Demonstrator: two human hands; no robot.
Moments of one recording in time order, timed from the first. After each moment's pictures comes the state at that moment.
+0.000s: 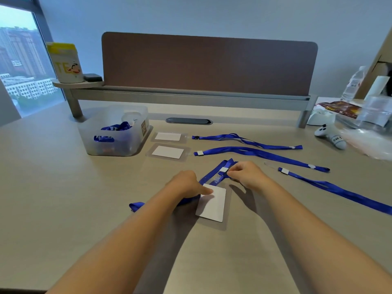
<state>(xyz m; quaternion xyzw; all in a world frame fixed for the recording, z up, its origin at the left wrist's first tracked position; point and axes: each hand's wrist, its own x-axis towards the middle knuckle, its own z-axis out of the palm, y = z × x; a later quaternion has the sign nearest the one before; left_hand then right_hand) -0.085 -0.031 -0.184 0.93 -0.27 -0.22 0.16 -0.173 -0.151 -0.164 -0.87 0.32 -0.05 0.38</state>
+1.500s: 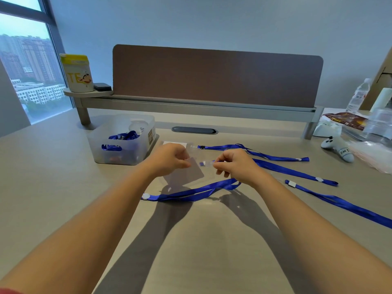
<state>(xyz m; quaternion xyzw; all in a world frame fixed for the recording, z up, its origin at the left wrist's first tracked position) -0.048 0.017 -0.115 0.88 -0.38 -0.06 0.27 -0.148 -0.126 -0.121 -0.90 0.16 -0.09 0.38</state>
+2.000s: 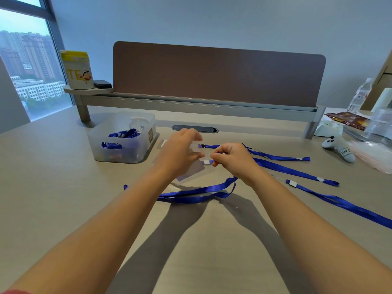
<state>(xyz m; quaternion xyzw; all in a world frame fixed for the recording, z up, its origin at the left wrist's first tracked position) -0.066 -0.001 -0.116 0.85 -0.40 0.14 0.31 -0.142 -0.116 -0.115 -0.86 0.18 -0.15 0.45</state>
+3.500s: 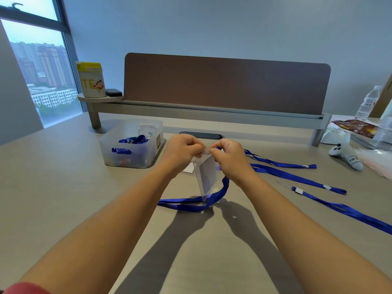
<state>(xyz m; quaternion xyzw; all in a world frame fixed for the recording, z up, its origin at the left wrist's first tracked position) -0.062 0.006 -0.103 0.77 -0.35 0.01 0.53 -0.131 -0.091 -0.107 -0.86 0.14 -0.27 0.41</state>
